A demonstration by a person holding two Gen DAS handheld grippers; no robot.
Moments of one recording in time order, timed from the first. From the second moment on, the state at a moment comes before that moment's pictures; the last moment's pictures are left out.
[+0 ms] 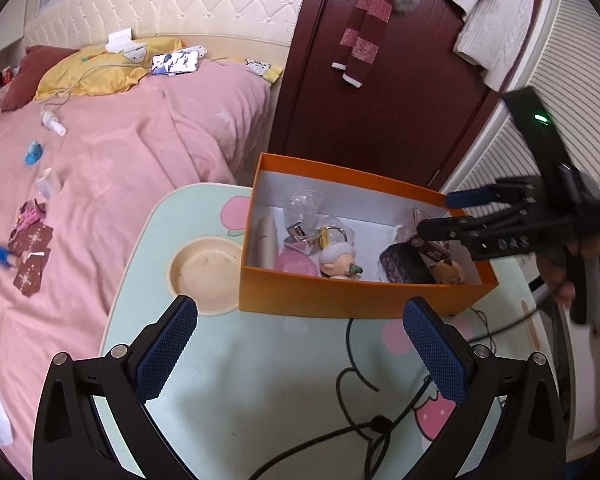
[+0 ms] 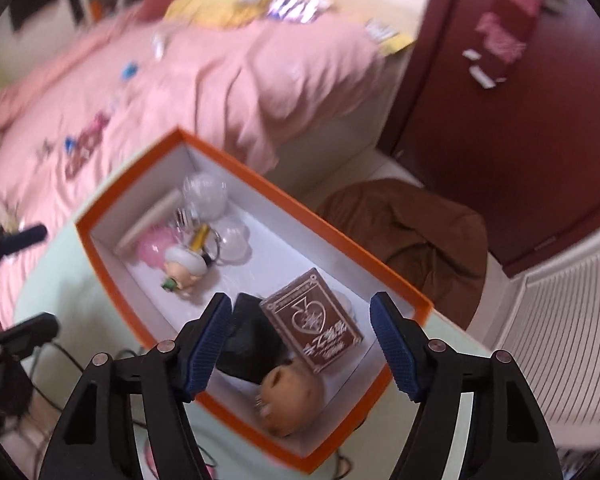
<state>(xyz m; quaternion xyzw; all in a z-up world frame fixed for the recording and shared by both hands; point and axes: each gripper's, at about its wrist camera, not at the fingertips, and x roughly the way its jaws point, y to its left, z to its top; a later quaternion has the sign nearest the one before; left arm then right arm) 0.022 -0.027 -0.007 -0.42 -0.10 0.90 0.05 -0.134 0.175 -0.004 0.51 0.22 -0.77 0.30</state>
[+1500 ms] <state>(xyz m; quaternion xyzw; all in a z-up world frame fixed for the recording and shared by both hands) -0.025 -0.020 0.023 -0.42 -0.02 0.90 0.08 -0.009 0.213 -0.045 0.47 0.01 -0.83 0.30</state>
